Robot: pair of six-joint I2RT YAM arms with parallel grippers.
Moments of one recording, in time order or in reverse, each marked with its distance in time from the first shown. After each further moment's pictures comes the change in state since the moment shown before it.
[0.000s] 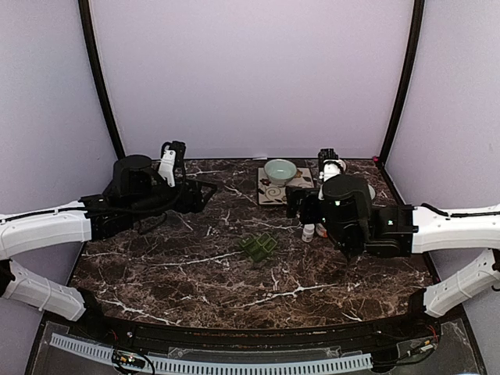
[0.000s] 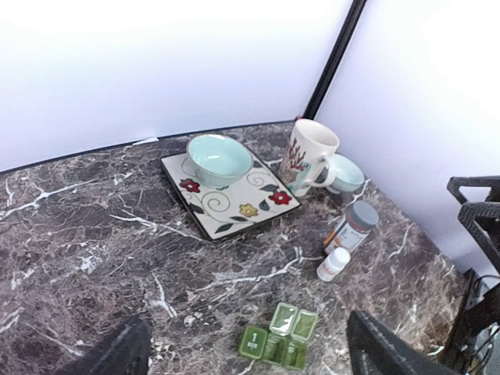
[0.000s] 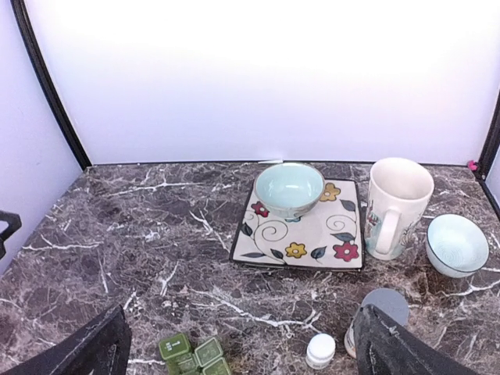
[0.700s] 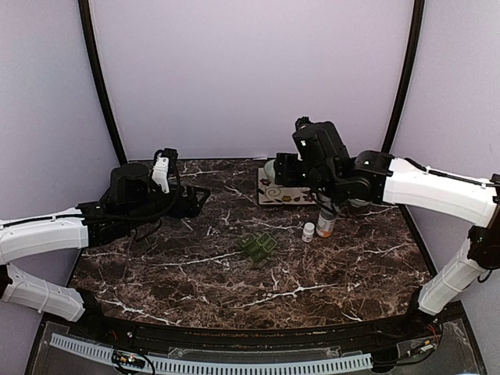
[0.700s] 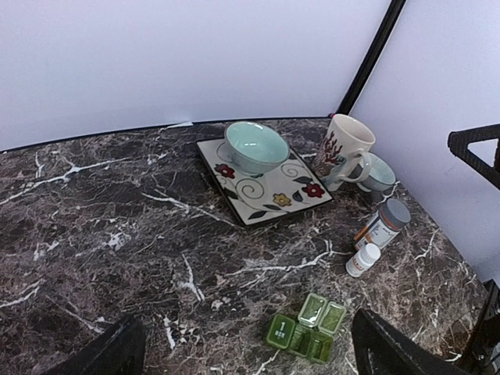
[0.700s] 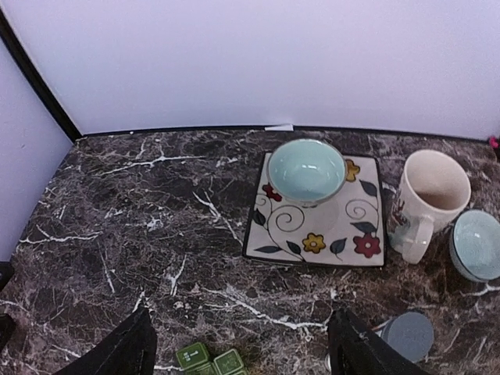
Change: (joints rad) left arm 0.006 -0.071 -0.085 0.008 -0.091 -0.025; right arm -0.180 0.229 0.429 -0.309 -0.251 0.036
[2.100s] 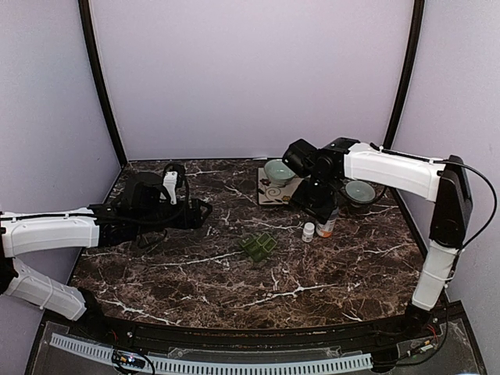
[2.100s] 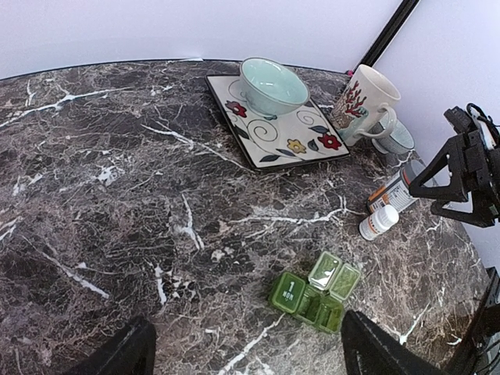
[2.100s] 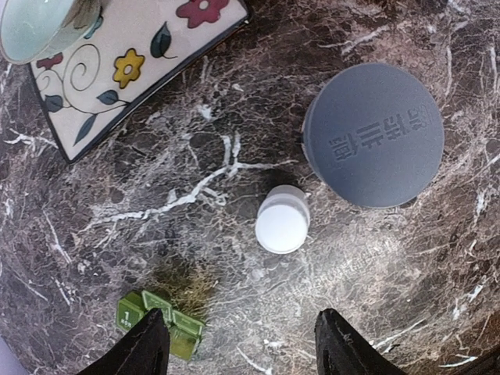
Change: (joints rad) left arm 0.000 0.092 -0.008 -0.071 0.027 -0.107; right arm -0.215 0.323 0.243 -0.694 -0.390 0.830
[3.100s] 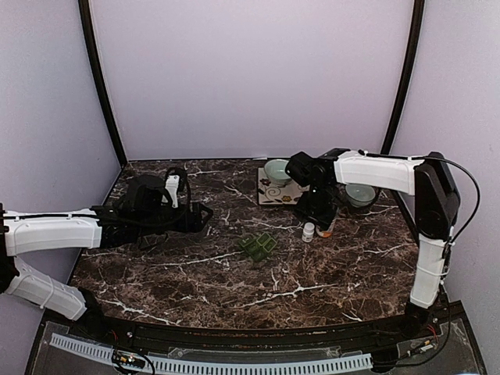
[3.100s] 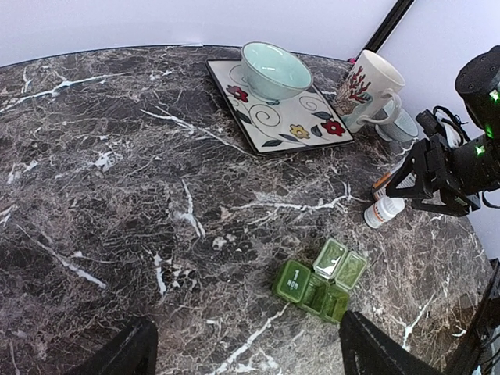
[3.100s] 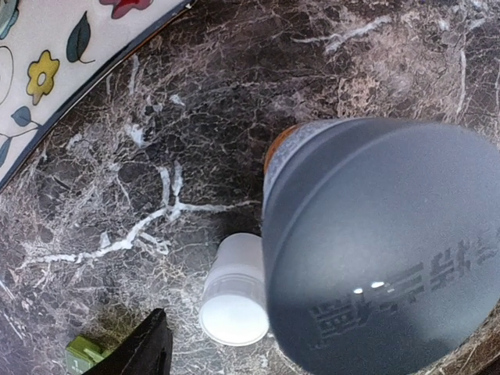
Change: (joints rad) left arm 0.000 0.015 -0.017 0.001 0.015 -0.001; right arm -0.080 0.110 -0.049 0.040 -0.039 -0.089
